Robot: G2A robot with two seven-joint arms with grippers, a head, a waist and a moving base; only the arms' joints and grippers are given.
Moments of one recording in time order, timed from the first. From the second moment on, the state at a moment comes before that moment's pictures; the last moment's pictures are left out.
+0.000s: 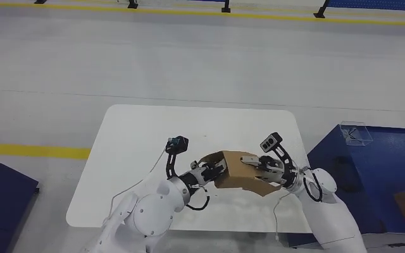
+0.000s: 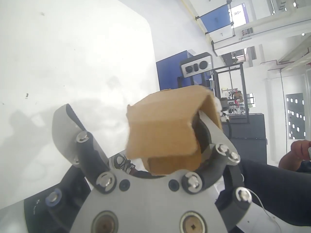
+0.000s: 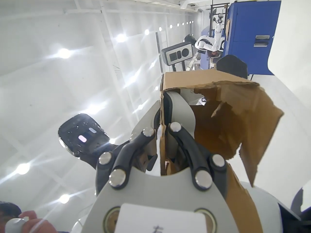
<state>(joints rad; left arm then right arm) 1.14 -1.29 -0.97 -2.08 0.38 0.58 -0.56 -1.18 -1.09 1.37 -1.45 0.88 0.06 1.23</state>
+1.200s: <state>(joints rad) 1.16 -1.26 -1.00 -2.06 0.55 0.32 -0.80 -1.17 -1.07 1.37 -1.41 1.01 0.38 1.38</state>
